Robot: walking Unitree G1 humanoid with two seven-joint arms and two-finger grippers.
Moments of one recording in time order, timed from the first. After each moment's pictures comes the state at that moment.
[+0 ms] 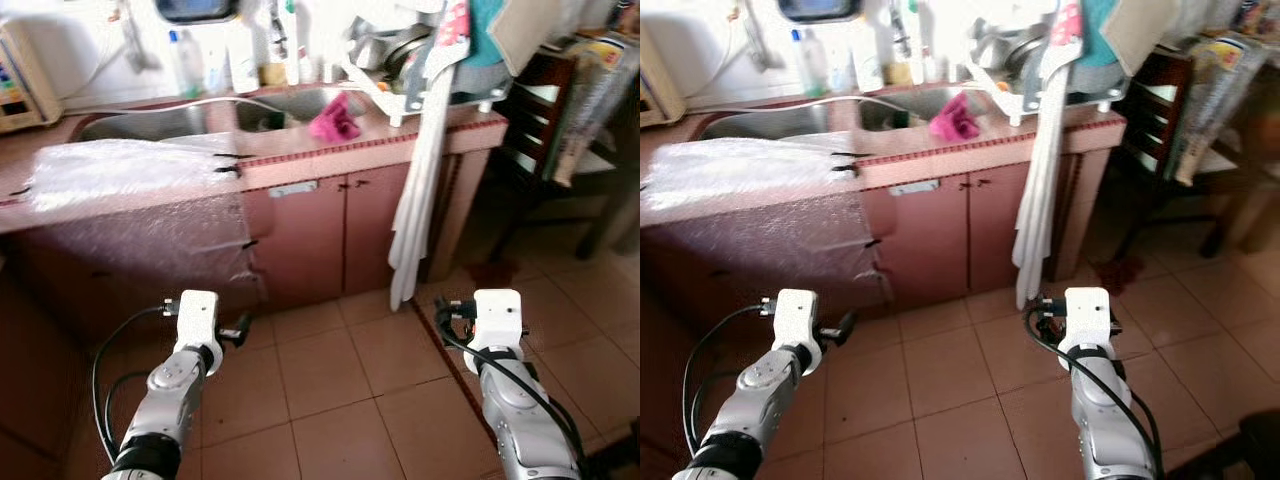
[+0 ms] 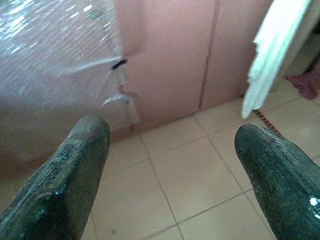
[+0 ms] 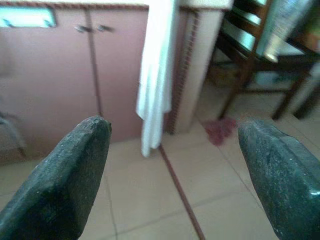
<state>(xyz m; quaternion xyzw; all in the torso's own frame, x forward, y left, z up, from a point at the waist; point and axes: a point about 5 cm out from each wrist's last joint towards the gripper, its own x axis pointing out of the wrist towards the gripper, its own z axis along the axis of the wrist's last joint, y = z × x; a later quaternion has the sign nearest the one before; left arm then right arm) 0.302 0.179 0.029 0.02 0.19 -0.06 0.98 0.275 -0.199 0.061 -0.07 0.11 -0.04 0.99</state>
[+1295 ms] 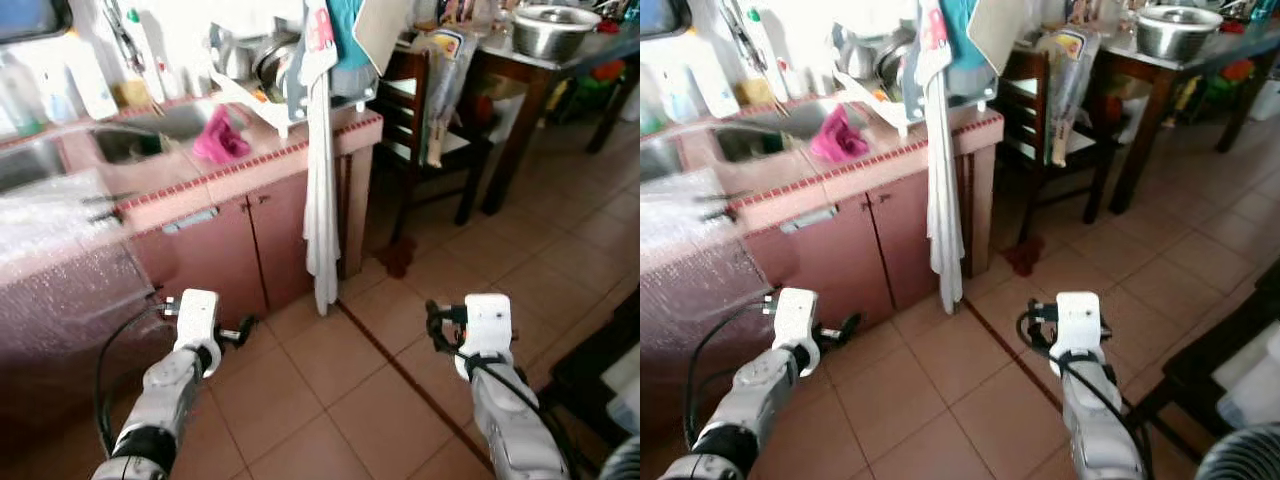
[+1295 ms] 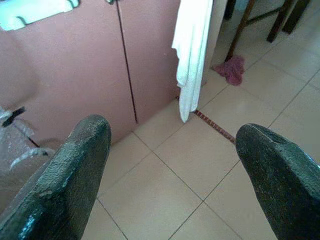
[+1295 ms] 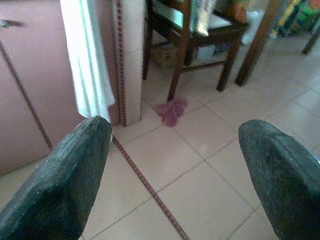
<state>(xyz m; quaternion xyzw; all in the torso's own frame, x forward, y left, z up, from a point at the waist) 0.299 0.184 0.020 0.00 0.20 -0.09 0.98 0.275 -0.189 0.057 -0.06 0.11 -0.03 0.99</state>
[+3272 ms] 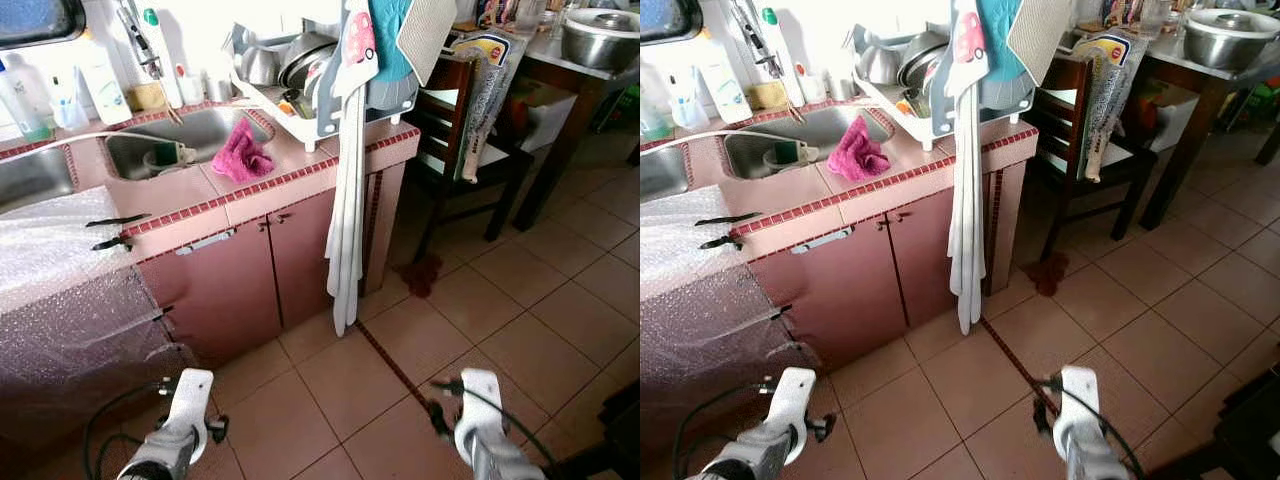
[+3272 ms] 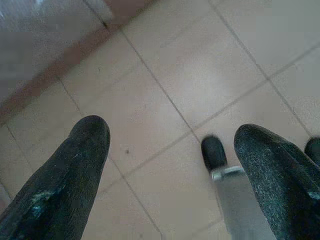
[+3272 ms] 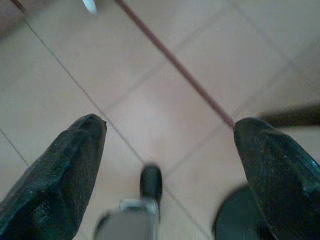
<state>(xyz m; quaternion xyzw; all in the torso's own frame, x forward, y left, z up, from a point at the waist) 0.211 0.203 -0.069 0.07 0.49 0.00 0.87 0.204 -0.214 -0.069 0.02 0.43 -0.08 0.90</state>
